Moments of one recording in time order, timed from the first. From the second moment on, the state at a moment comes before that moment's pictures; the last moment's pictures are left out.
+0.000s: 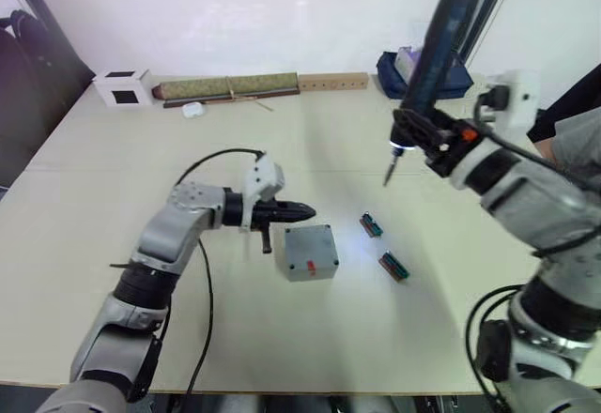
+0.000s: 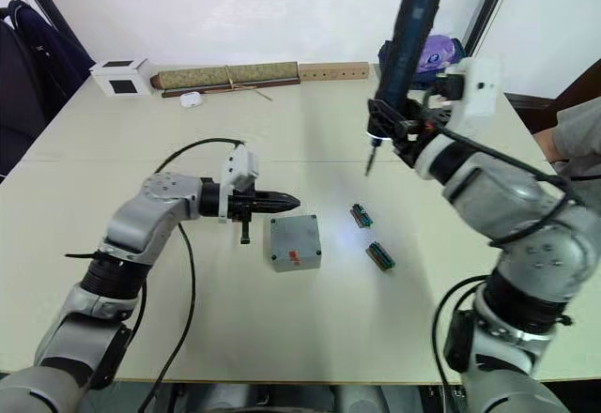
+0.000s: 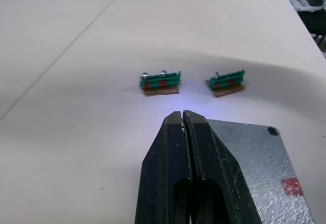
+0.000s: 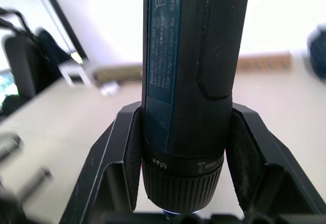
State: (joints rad) left arm -0.67 0.47 -0.17 0.02 -0.39 0.64 -1.19; right arm -0.61 -0.55 -0.51 -0.50 1.25 1.31 -0.21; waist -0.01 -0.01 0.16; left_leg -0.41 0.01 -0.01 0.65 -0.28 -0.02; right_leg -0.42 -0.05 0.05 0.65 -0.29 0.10
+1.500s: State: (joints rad) left arm -0.64 0.60 -0.32 -0.07 -0.42 0.56 -1.34; right arm -0.16 -1.18 -0.33 -0.24 1.01 1.52 0.31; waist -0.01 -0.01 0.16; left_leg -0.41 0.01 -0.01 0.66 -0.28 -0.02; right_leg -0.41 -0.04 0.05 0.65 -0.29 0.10
